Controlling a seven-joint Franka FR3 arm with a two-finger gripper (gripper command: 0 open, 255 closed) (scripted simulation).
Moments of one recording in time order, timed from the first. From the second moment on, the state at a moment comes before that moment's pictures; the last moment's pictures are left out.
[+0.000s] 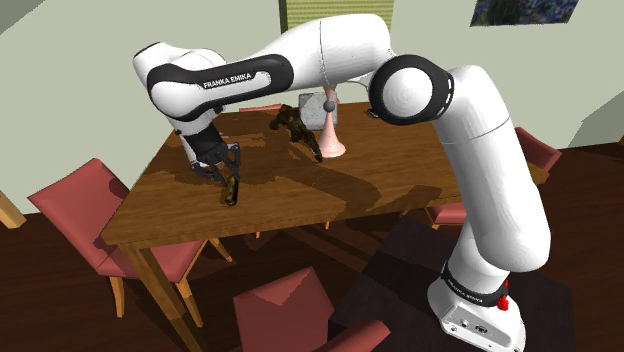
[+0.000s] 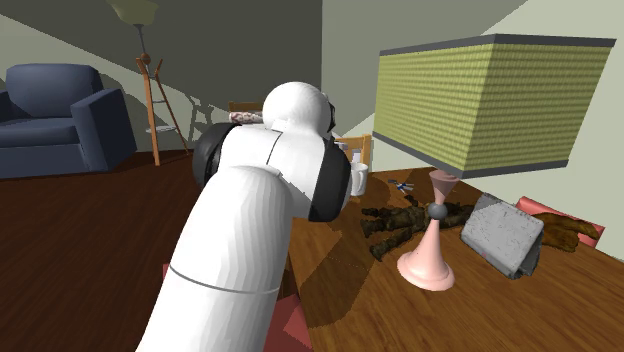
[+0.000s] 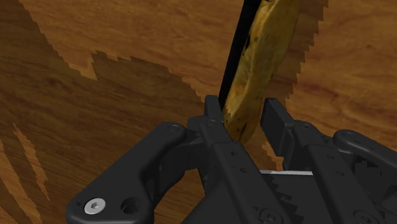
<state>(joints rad) 0.15 0.60 0.38 -1.18 -0.32 1.48 1.06</state>
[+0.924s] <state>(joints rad) 0.16 0.61 0.38 -1.08 -0.32 1.39 1.05</state>
